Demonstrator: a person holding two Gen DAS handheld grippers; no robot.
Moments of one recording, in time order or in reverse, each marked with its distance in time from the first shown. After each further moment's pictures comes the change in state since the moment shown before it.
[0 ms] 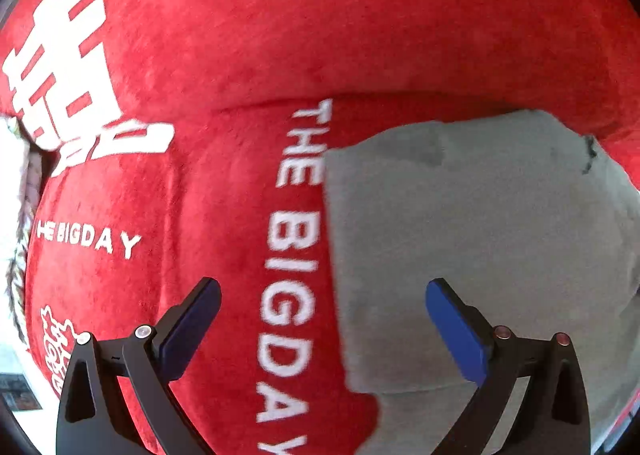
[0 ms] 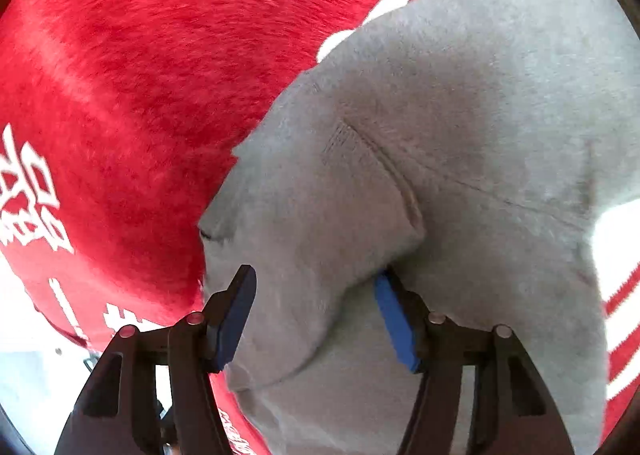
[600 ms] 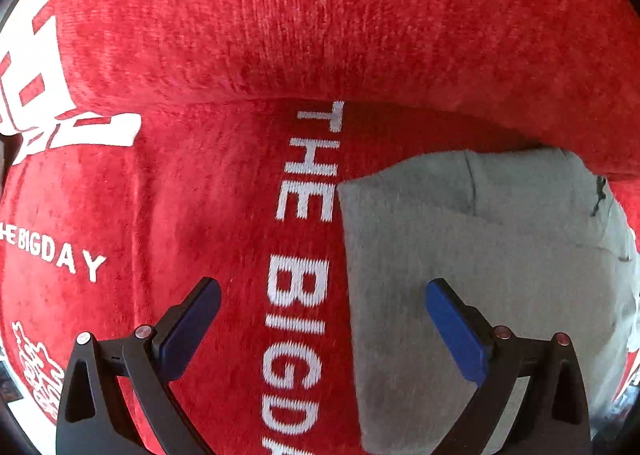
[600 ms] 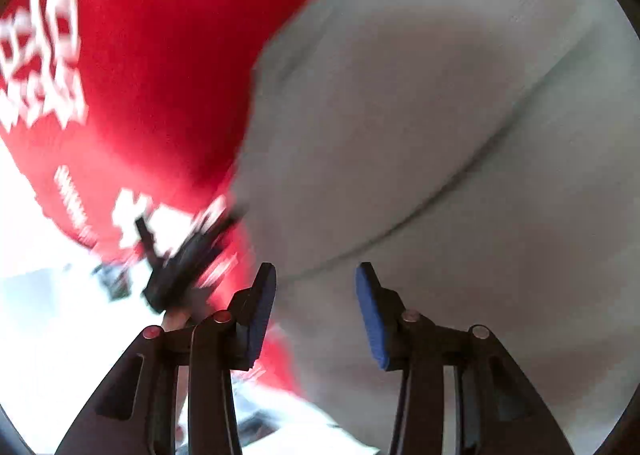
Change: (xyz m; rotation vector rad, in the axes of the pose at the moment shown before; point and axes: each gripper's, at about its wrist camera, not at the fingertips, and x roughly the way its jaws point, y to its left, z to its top) left arm 0.047 0.037 0.044 -0.081 0.115 -0.134; right arm 0.042 0.042 -0.112 -0.138 0.359 0.119
